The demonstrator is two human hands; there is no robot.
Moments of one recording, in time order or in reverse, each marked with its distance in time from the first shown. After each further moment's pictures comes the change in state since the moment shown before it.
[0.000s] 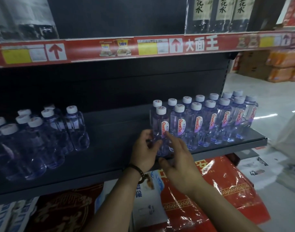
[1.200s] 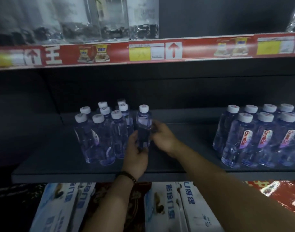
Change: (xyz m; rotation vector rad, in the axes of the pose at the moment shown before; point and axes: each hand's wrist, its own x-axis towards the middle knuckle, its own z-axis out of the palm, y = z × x) left_hand -0.031 -0.050 -0.222 0.080 0.311 -0.084; right_hand 0.139 -0.146 0.190 0.381 -0.340 0.067
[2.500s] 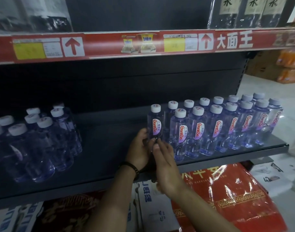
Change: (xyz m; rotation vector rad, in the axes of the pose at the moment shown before) left_hand 0.008 0.039 0.176 -0.142 -0.364 0.014; right_hand -0.133 0.068 -0.098 0.148 0.374 0.032
